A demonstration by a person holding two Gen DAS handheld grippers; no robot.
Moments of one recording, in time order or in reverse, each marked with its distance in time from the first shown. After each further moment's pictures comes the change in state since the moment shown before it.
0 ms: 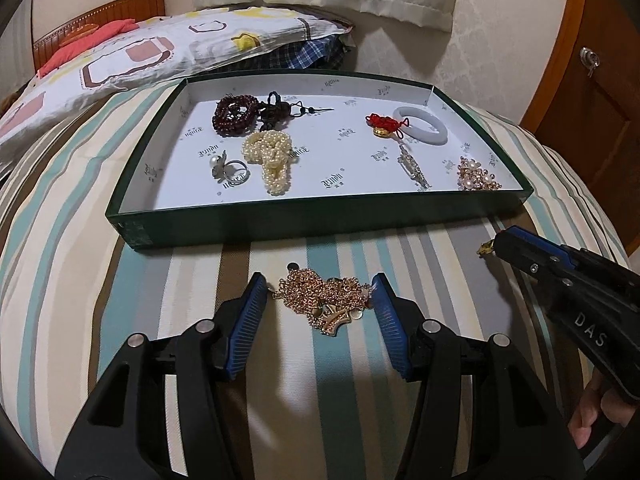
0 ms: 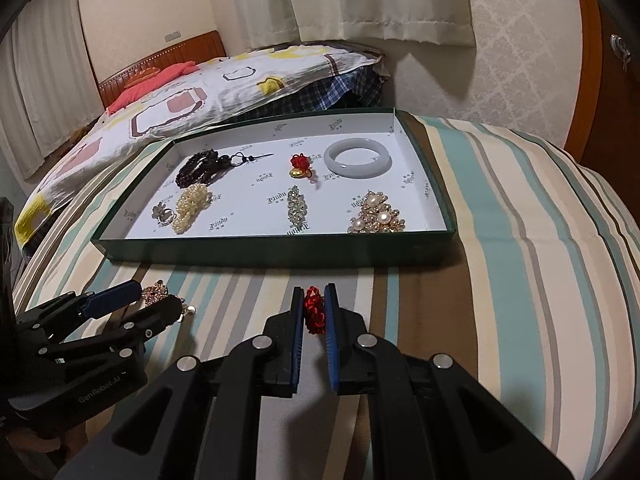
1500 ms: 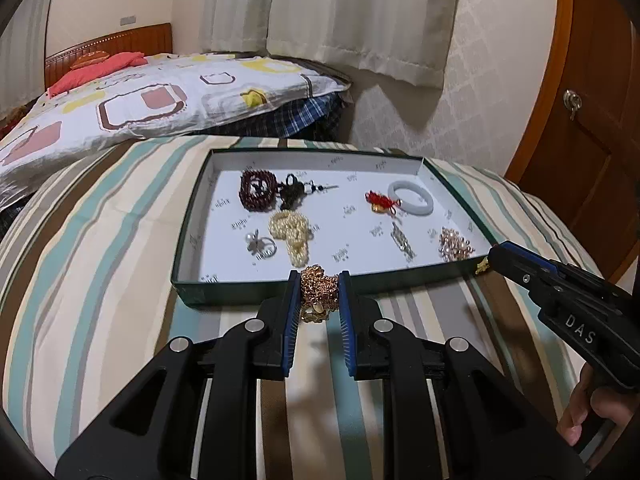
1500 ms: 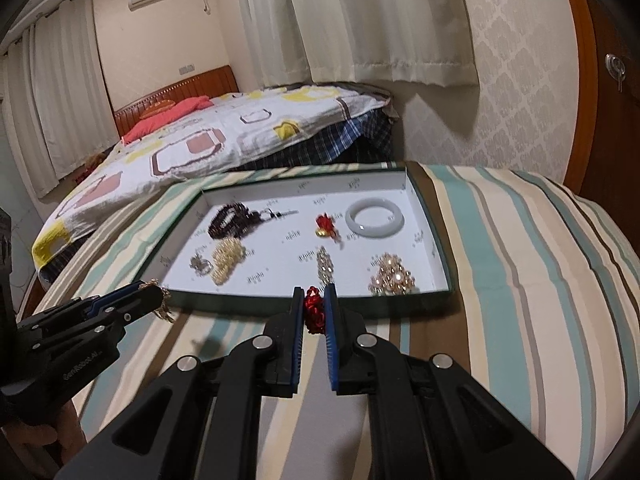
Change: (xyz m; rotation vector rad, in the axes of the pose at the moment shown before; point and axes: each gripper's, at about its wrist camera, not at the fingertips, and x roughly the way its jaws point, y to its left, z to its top) left arm -0.060 0.017 0.022 -0.018 -0.187 -0.023; right arm -0.040 0.017 0.026 -0.004 -0.149 0.049
